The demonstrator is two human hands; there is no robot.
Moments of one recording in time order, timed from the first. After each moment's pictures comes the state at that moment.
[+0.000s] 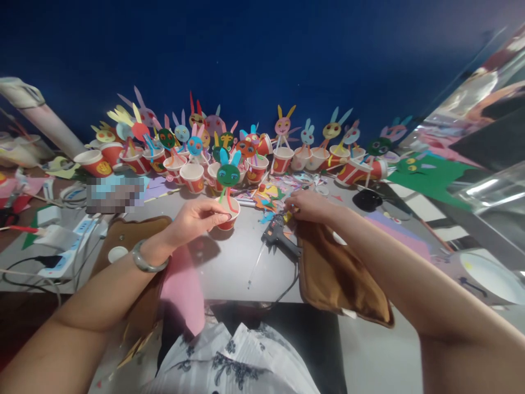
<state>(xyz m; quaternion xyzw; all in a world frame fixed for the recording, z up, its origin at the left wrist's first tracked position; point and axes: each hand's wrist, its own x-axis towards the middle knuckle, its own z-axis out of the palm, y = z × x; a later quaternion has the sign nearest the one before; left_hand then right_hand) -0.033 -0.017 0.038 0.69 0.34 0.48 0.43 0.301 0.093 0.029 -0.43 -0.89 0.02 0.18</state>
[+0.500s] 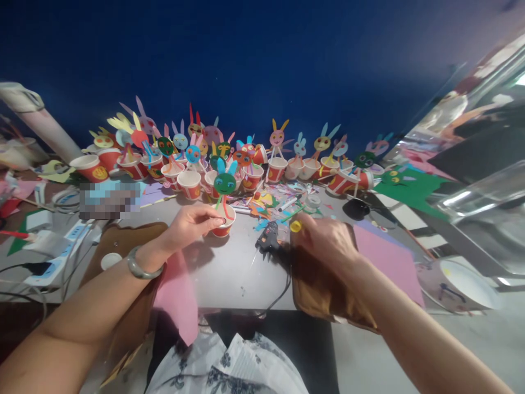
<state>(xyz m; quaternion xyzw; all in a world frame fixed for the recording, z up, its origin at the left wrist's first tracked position) -0.034 -0.017 0.040 0.67 0.35 0.49 0.44 0.314 -0.009 0.045 -0.52 -0.83 -0.20 0.04</state>
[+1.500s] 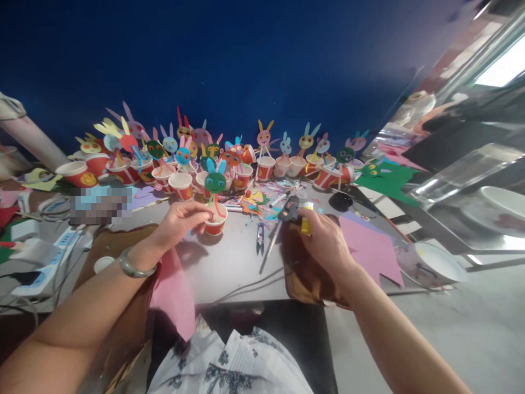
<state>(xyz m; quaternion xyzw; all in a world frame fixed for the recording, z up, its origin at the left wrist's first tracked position) -0.037 -0.018 0.045 0.61 0.38 0.47 0.52 0.320 -0.039 0.036 -0.58 -0.78 -0.13 0.20</state>
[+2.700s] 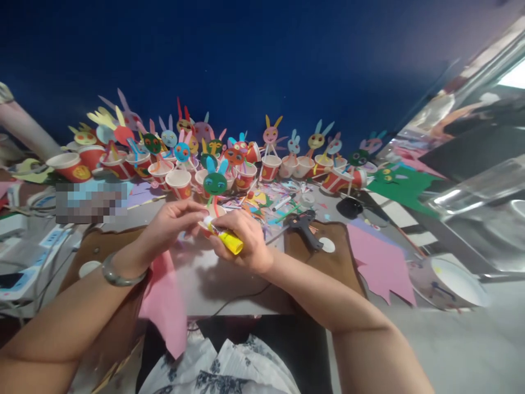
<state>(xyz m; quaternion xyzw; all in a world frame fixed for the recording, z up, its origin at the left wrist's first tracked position) -0.037 -0.016 0.051 0.52 0.40 0.47 0.59 0.164 -0.018 0.046 -0.20 -0.83 0.05 0.52</state>
